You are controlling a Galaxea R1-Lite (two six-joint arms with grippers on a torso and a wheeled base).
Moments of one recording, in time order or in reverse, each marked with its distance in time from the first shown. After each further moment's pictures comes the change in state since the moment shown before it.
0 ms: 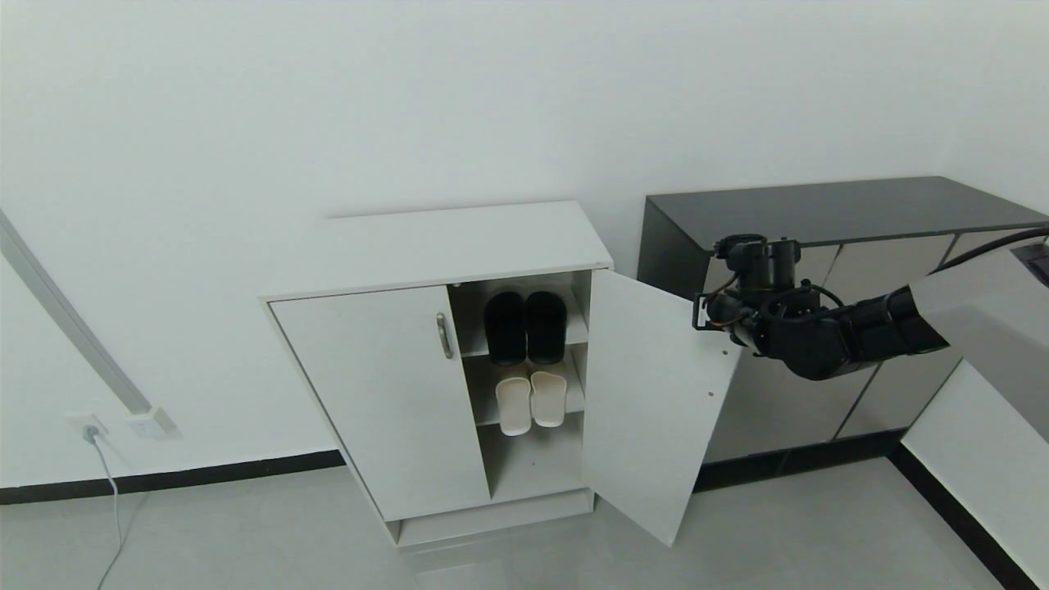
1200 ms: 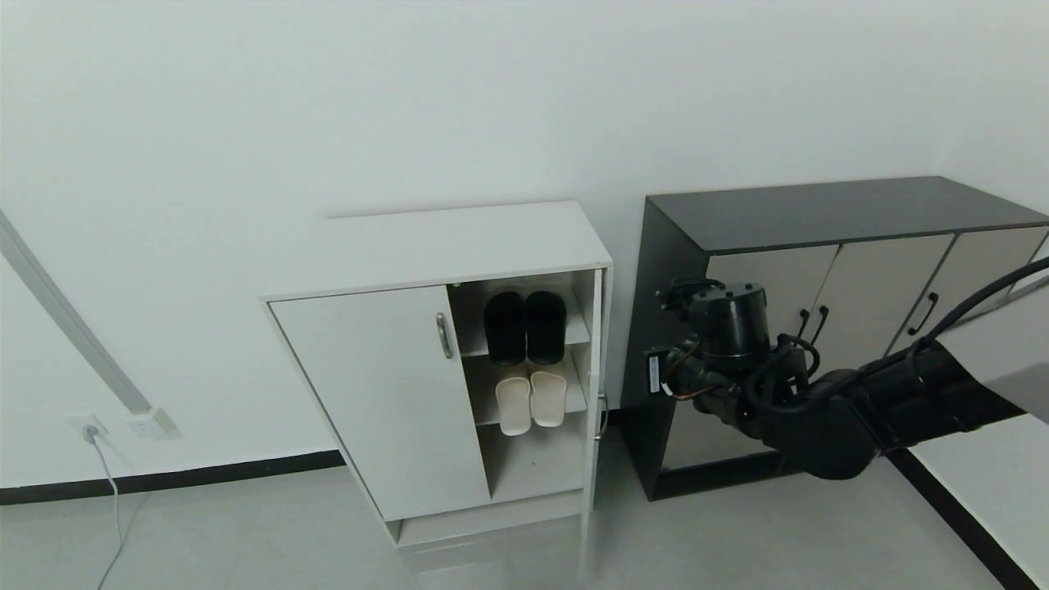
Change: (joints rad) left arm 0.000 0.000 0.000 0.000 0.000 0.000; right arm 0.278 -0.193 0.398 -0.158 -0.001 0.000
